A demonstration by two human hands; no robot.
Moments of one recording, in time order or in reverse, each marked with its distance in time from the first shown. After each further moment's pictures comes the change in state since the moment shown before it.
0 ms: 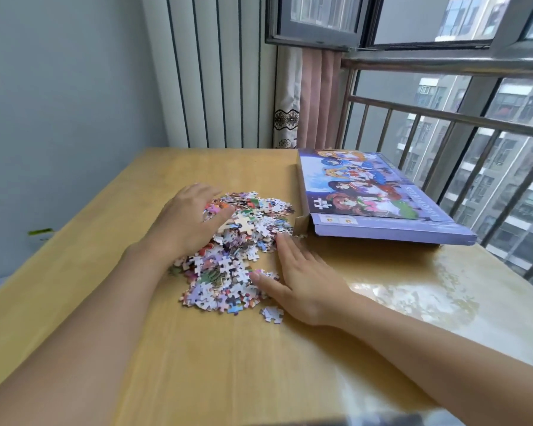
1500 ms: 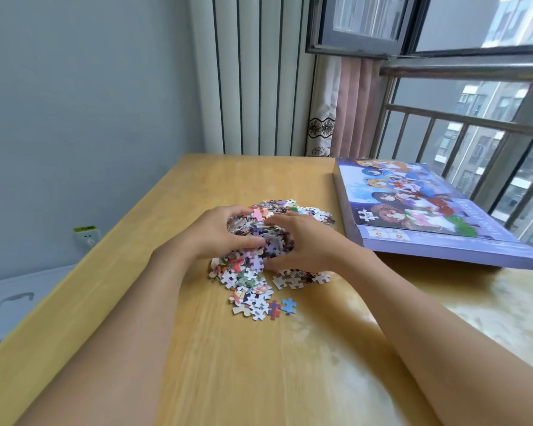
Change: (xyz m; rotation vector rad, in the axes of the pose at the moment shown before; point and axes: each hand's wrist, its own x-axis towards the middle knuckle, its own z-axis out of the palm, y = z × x) left_hand -0.005 -0.030 -0.016 -0.331 -0.229 -0.157; right_hand 0.097 -0.030 -0.028 0.018 0.094 -0.294
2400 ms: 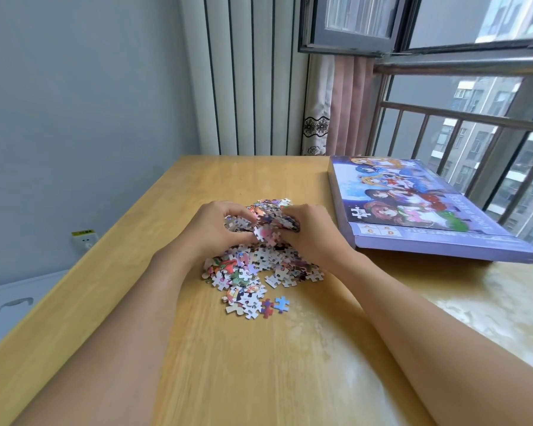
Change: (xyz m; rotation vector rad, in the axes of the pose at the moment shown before) left_hand 0.000 0.007 0.008 -0.075 0.138 0.098; right_hand -0.003 0.011 0.005 0.184 0.346 0.086
